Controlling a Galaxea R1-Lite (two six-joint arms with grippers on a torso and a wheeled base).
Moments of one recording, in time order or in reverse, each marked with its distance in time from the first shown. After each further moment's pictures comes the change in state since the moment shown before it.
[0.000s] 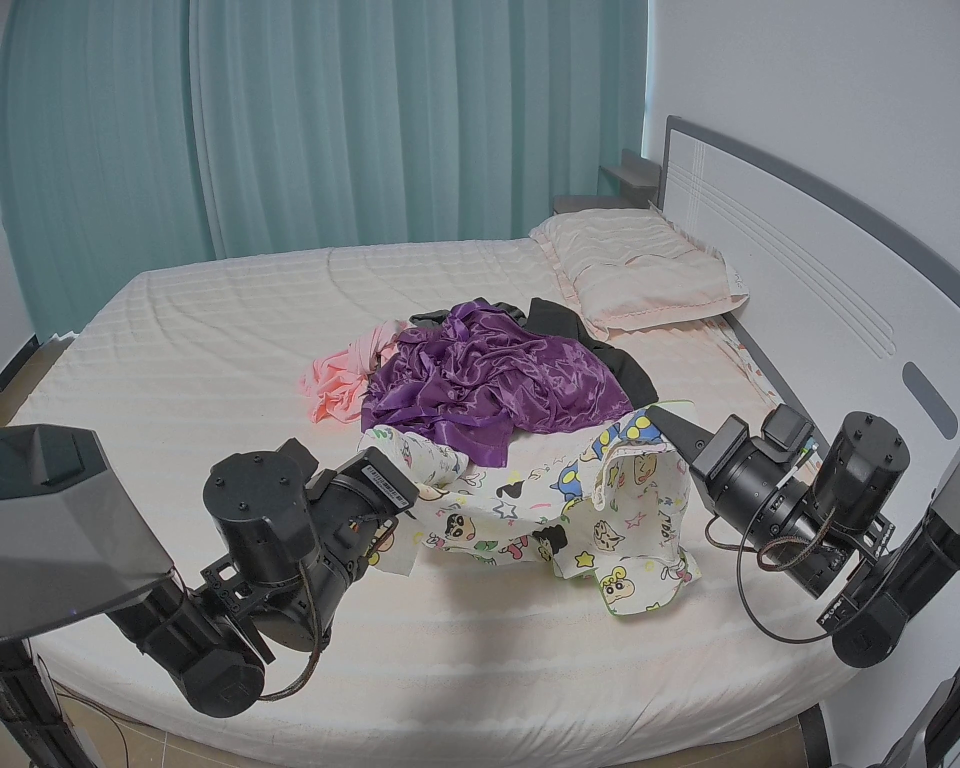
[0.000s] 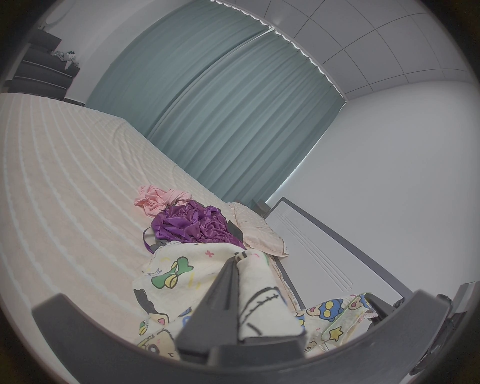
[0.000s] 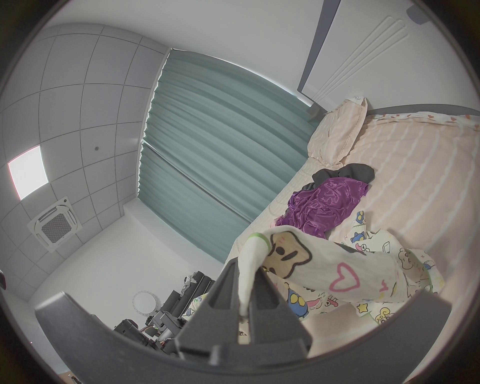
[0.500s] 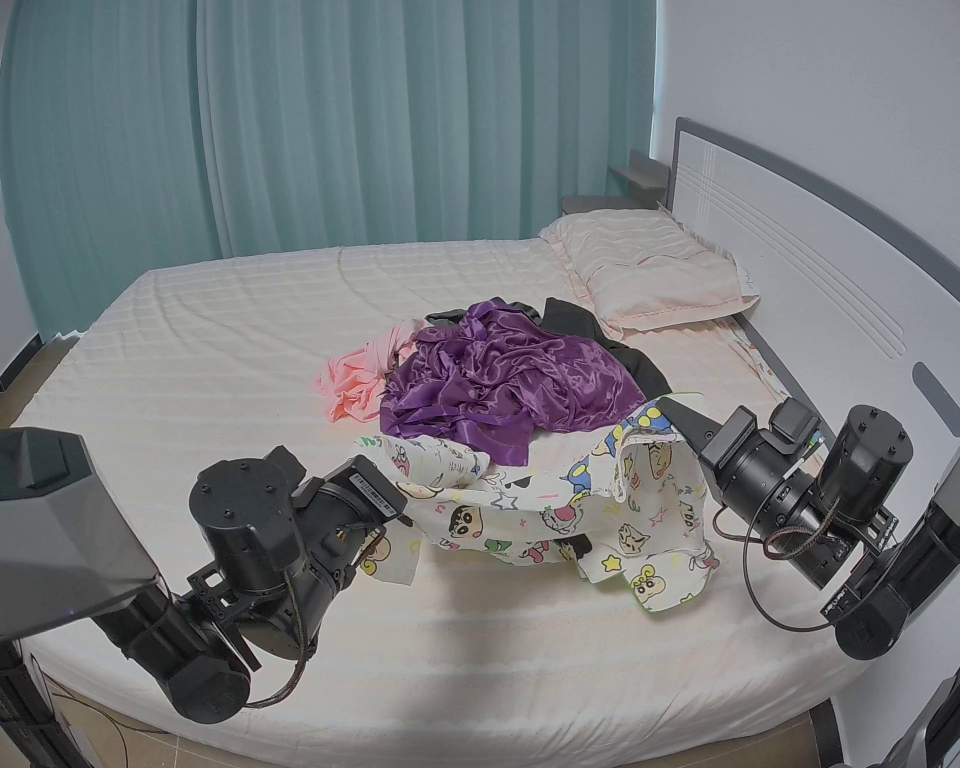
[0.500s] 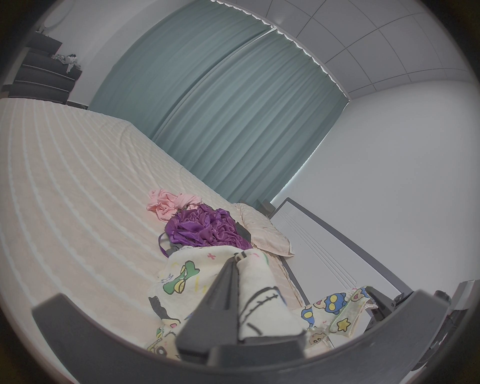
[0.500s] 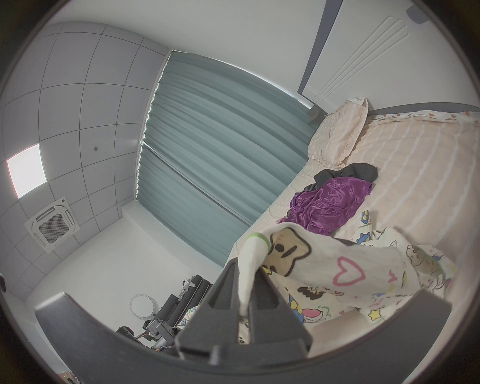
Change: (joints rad) left arm 0.006 -0.026 0.047 0.000 0.005 0.000; right arm -0.034 -0.001 -0.008 0.000 0.006 0.000
